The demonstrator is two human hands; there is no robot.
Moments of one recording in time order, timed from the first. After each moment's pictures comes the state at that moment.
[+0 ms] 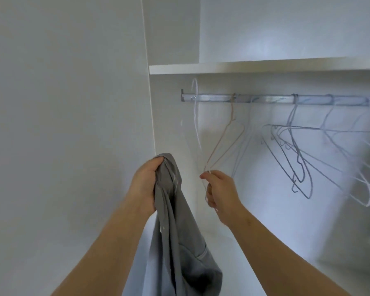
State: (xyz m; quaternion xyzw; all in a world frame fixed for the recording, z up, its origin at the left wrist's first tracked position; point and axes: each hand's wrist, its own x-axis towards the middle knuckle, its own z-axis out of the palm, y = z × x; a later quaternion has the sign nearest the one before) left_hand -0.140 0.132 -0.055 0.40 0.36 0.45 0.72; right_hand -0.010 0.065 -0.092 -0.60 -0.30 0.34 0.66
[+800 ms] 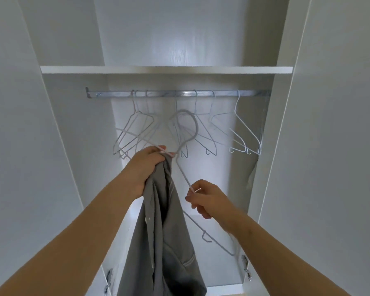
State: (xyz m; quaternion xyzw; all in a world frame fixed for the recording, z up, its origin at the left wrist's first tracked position) left_hand -0.082 -0.102 -0.043 0.67 0.24 0.25 0.65; right_hand 0.000 -0.255 -0.103 -0.72 -0.34 0.26 0.54
